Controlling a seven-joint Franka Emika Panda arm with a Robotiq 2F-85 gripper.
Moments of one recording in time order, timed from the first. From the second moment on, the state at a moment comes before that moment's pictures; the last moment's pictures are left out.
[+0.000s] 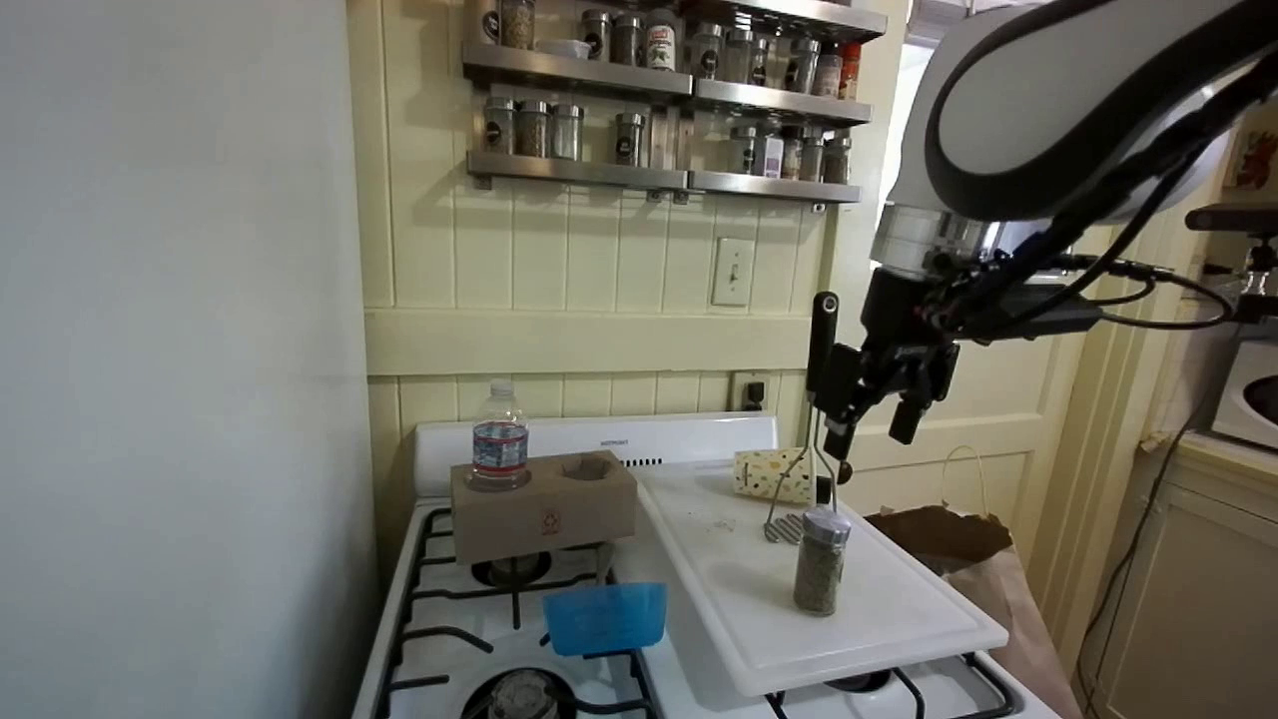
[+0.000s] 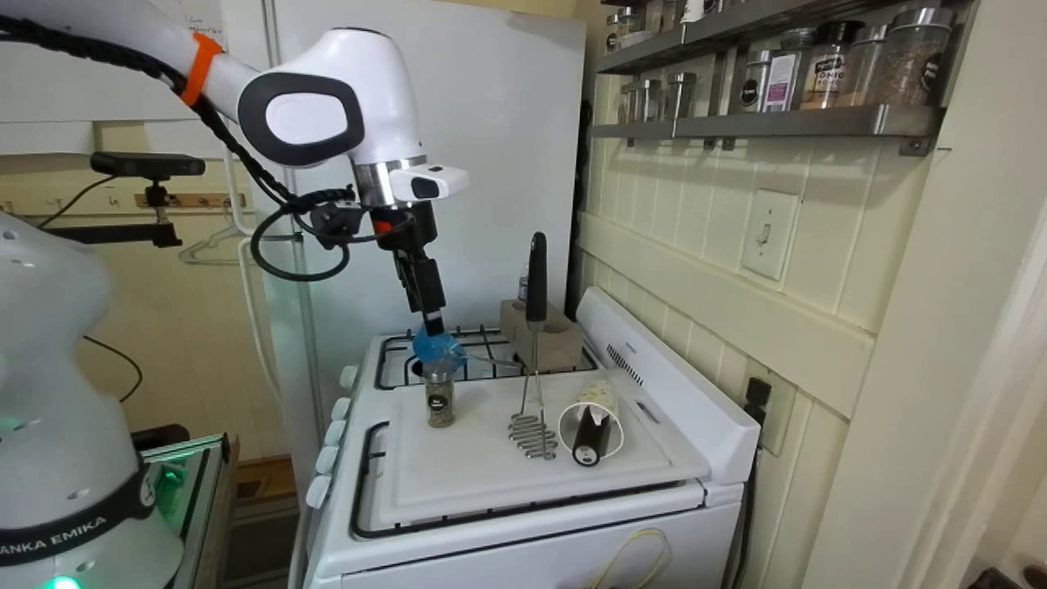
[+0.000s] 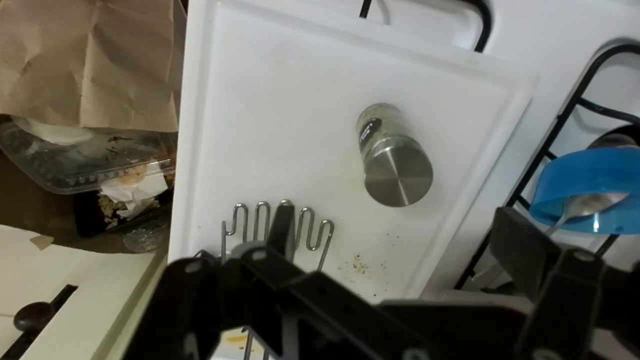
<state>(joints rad) -0.02 -0.63 0.06 -2.75 0.01 2.29 -0.01</state>
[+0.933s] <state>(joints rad) 0.01 -0.39 0.11 -2.75 0.01 2.59 0.09</state>
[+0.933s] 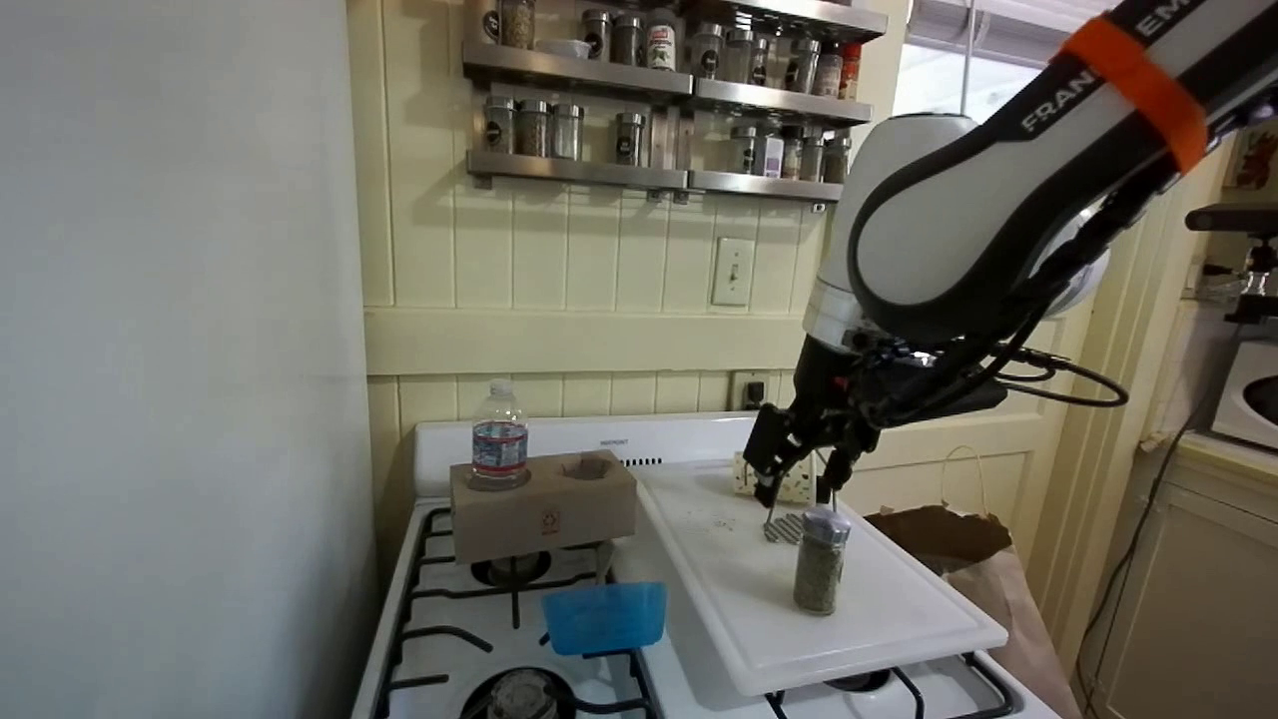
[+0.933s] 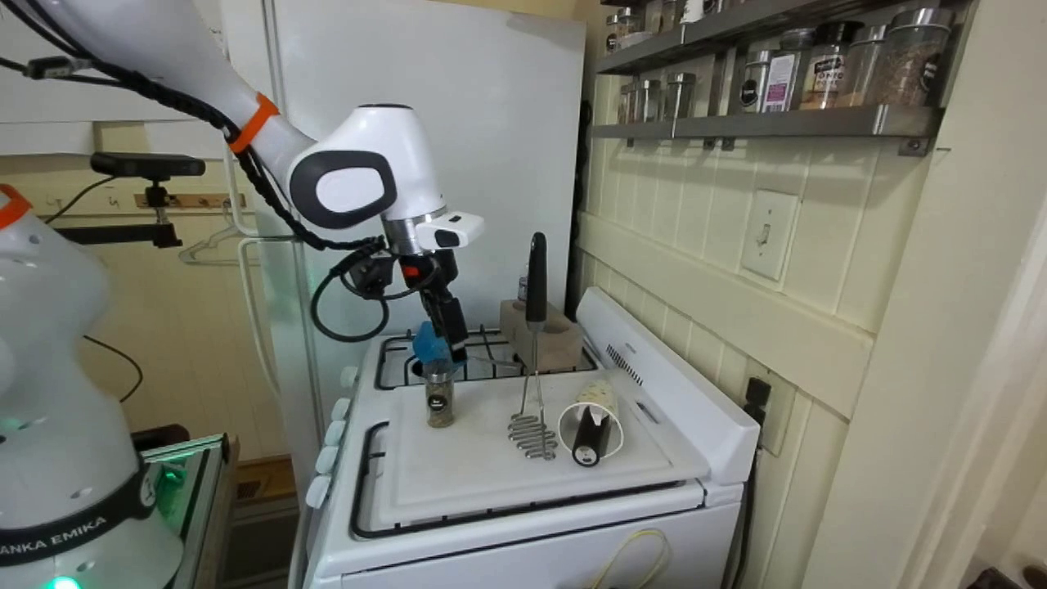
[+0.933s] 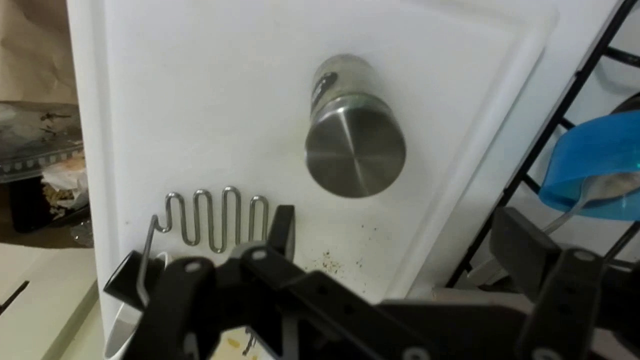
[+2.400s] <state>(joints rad) 0.01 -0.24 0.13 -2.75 -0.04 2.62 0.22</state>
